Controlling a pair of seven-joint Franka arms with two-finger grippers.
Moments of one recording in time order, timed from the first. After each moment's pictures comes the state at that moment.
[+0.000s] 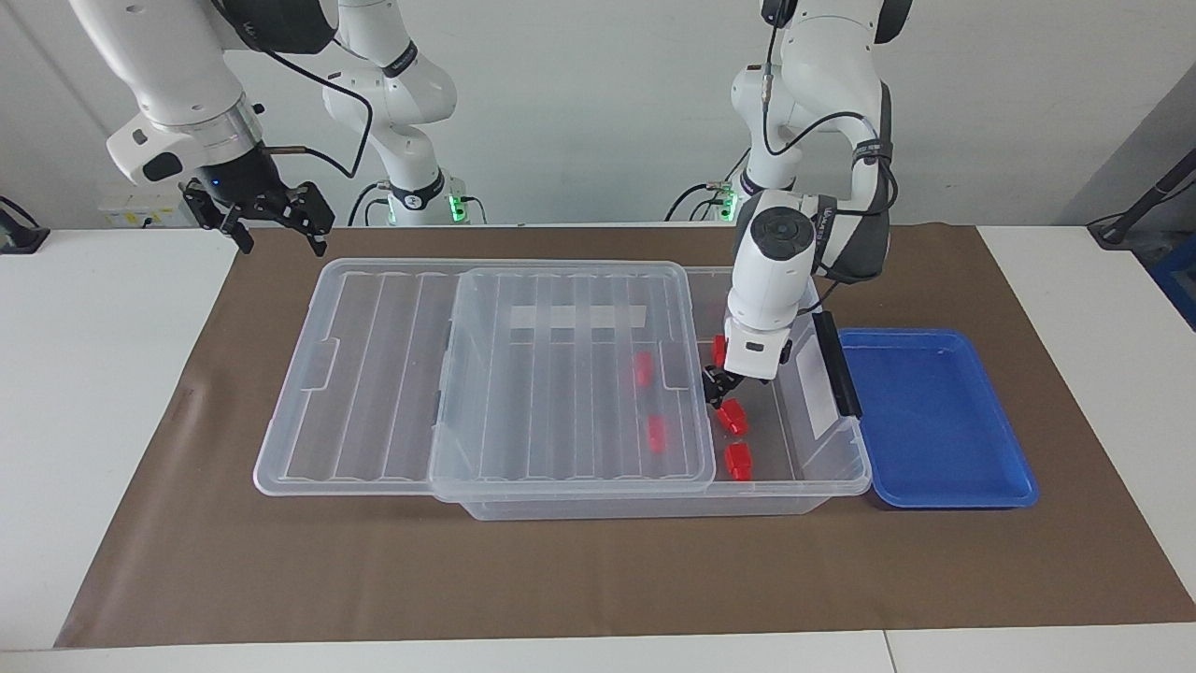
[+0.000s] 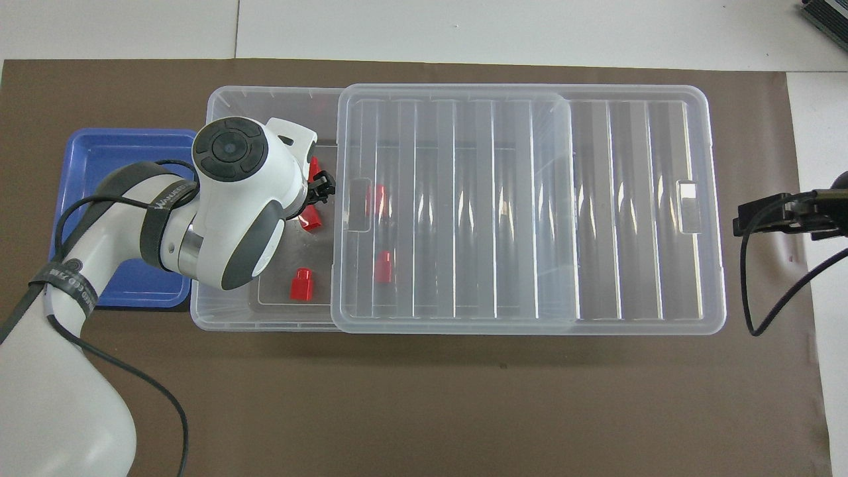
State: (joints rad) left arm -0.40 0.30 -0.01 -1.77 0.09 2.10 -0.85; right arm 0.07 -0.05 -0.08 -1.62 -0.02 1.56 0.06
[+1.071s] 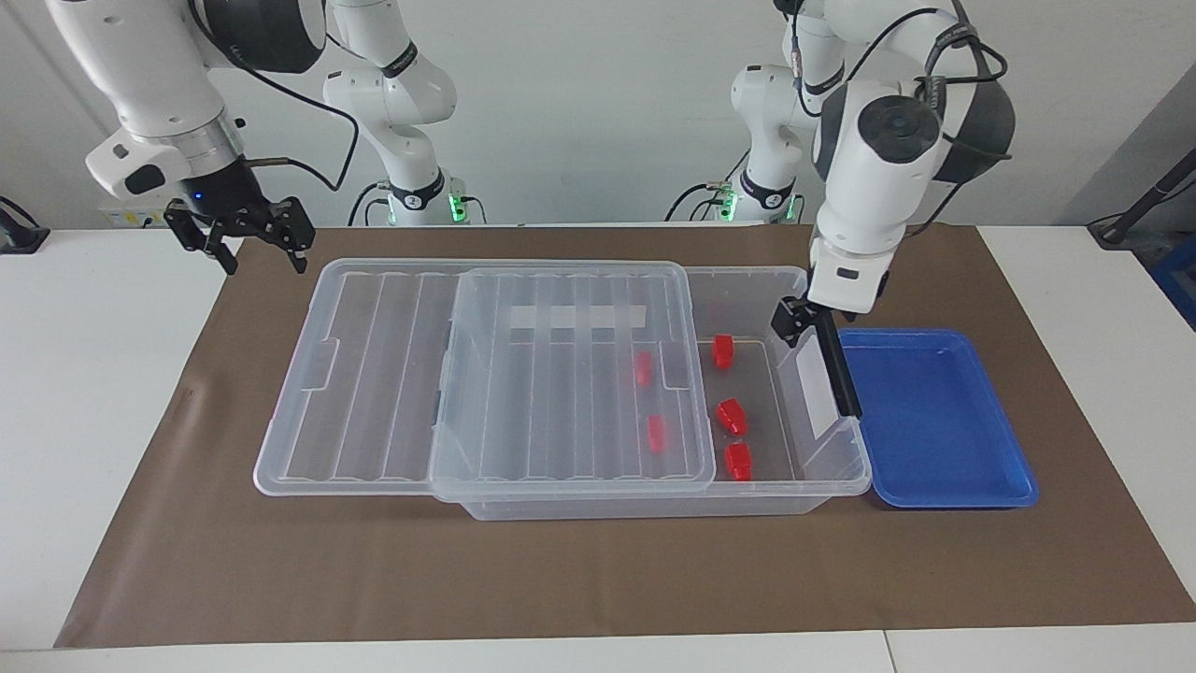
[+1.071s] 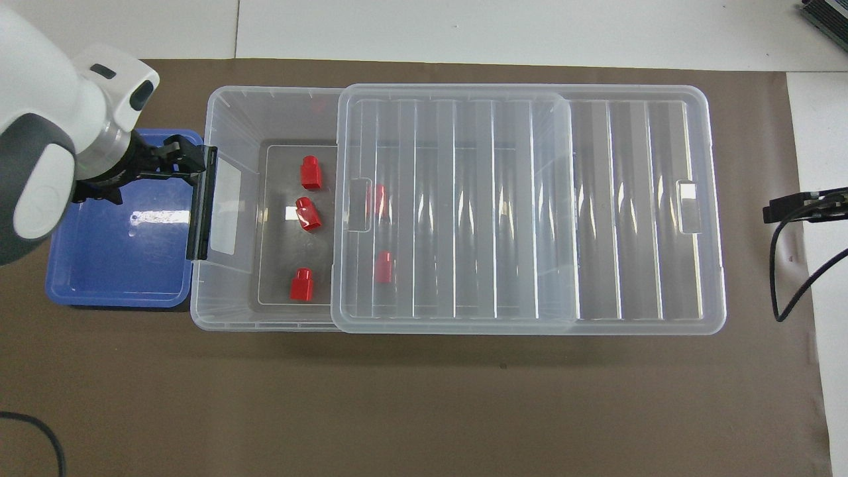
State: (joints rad) left arm -0.24 0.14 0.07 -1.50 0.10 1.62 -0.39; right arm -0.05 -0.04 -0.10 -1.78 -0.02 1.82 -0.17
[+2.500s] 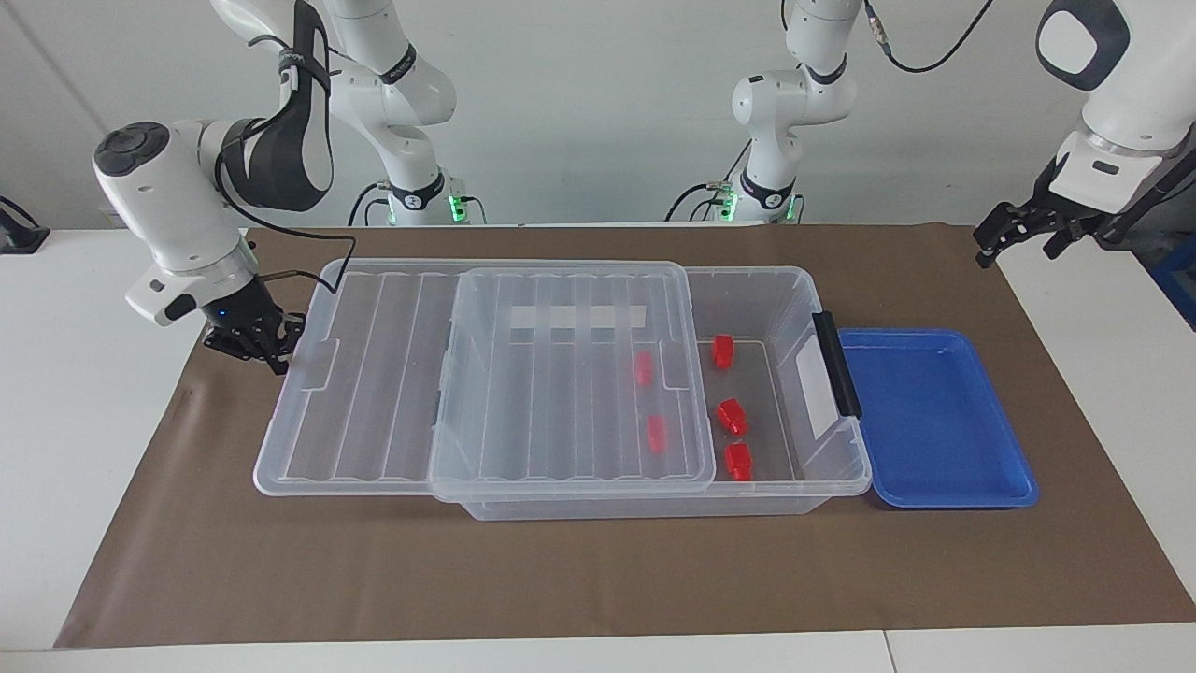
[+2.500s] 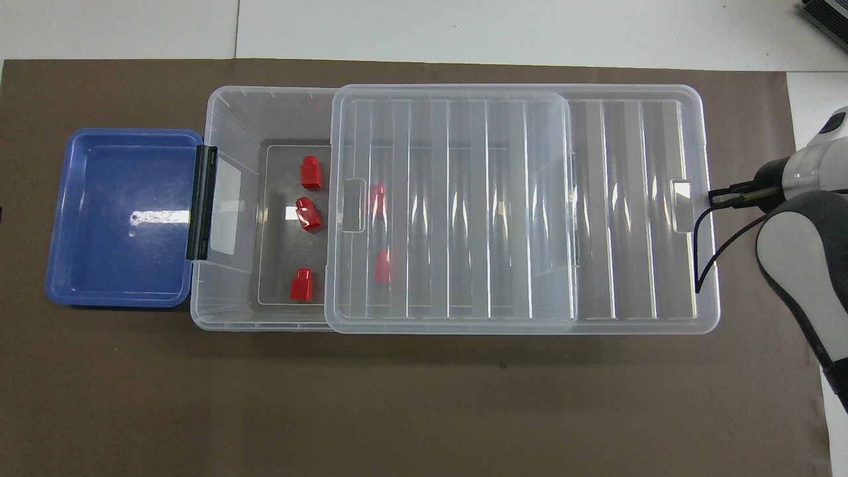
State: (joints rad) left arm 0.07 0.04 0.06 -1.52 0.07 1.54 0.14; right arm -0.02 0.08 -0.08 -1.90 0.08 2.09 -0.29
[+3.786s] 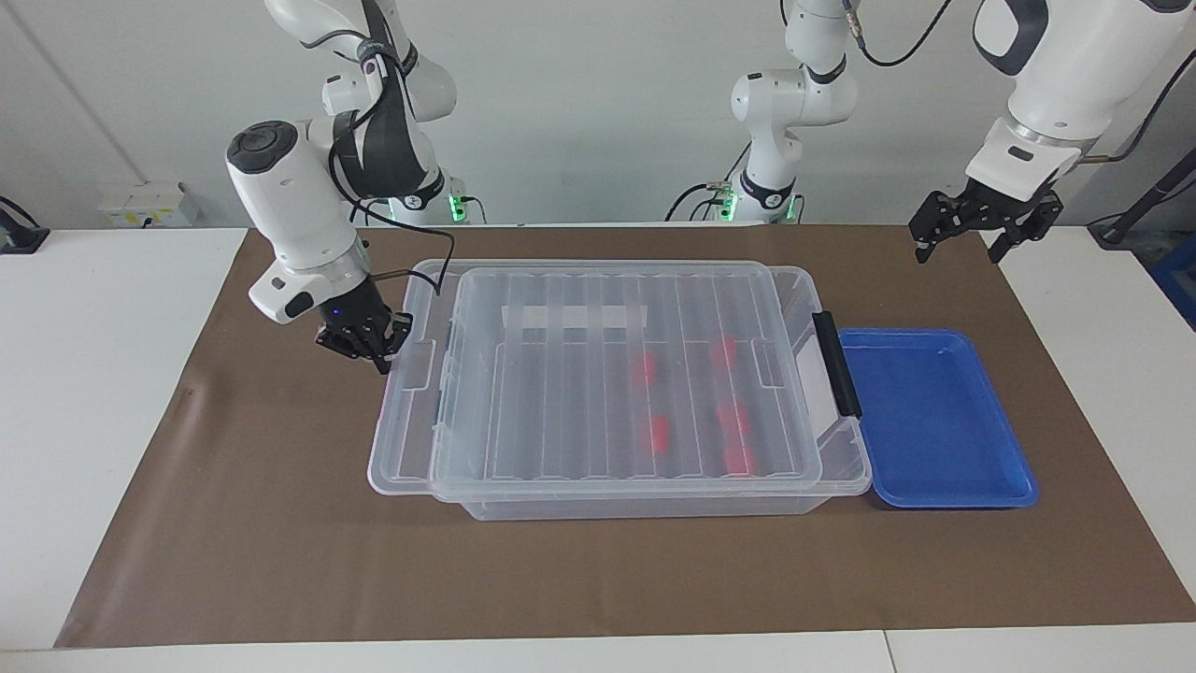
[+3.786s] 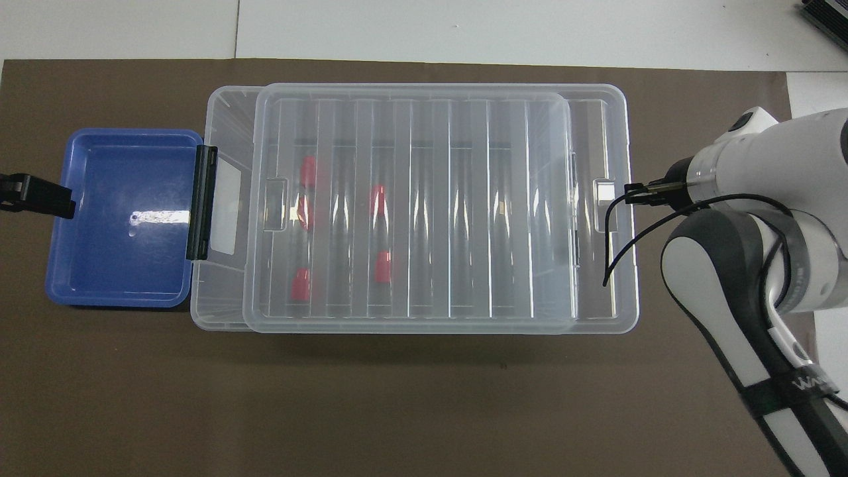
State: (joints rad) left arm -0.06 0.03 0.03 -1.52 0.06 1.55 0.11; right arm 0.19 0.08 -0.08 -1.90 0.12 2.12 0.01
